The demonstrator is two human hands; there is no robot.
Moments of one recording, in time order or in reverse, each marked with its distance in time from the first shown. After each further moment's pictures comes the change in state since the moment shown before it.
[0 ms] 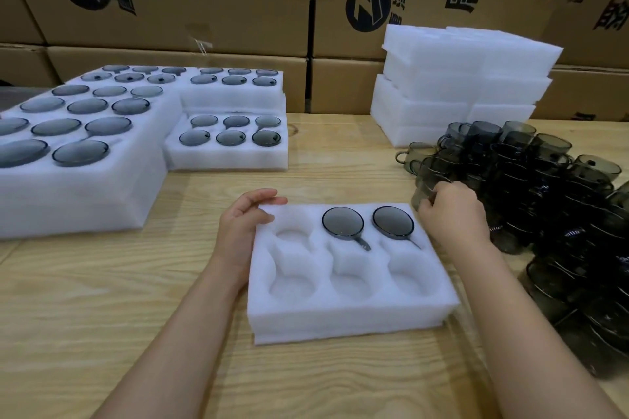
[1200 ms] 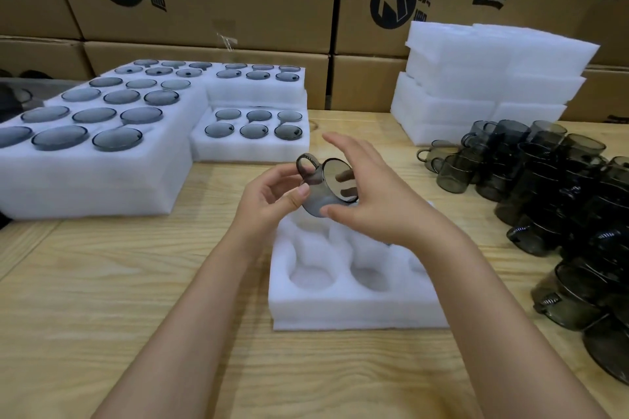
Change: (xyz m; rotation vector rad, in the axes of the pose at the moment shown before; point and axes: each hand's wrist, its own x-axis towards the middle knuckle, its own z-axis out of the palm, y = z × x) left_hand -0.008 0.021 0.002 0.277 -0.329 0.337; right_hand -0.059 -0.107 -0.034 0.603 -0.416 -0.703
